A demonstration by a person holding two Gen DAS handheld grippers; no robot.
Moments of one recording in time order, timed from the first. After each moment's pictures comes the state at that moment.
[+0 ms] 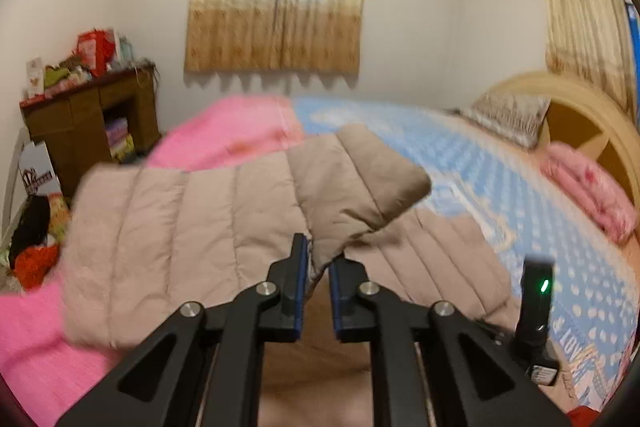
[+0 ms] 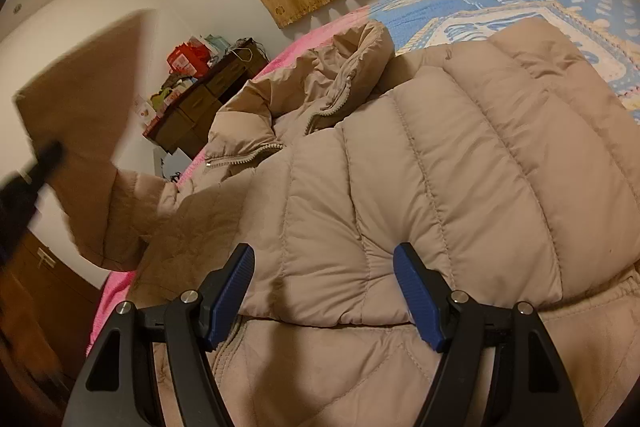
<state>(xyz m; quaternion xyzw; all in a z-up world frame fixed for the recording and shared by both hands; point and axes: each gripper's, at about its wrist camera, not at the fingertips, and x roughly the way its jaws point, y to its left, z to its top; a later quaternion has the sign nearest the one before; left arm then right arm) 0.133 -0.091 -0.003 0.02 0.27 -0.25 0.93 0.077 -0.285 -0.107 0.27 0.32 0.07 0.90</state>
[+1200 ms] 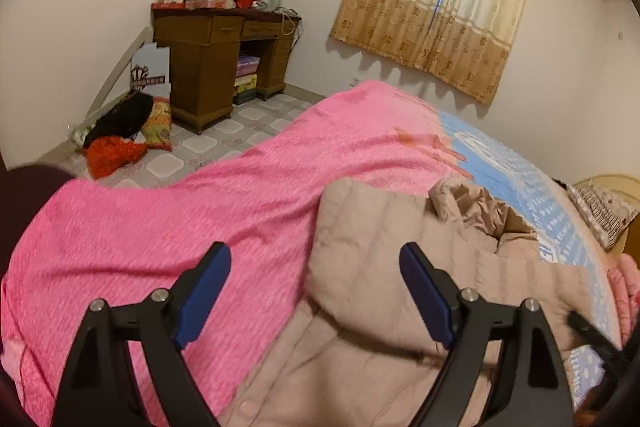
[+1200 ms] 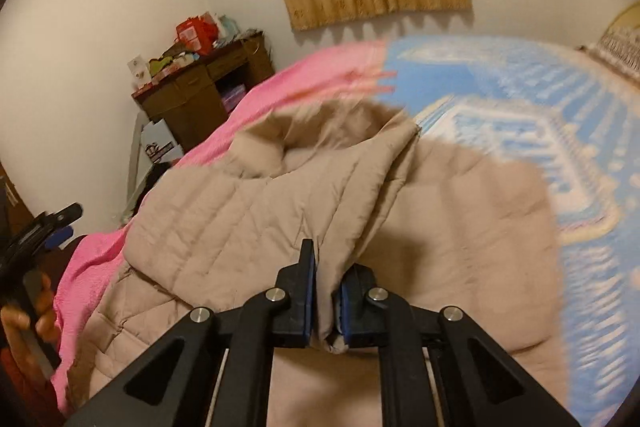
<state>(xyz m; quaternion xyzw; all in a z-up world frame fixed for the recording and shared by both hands) 0.181 0.091 -0.024 -0.12 0.31 -0.03 0.94 0.071 -0.276 -0.008 0.11 0.33 0.02 0.94</state>
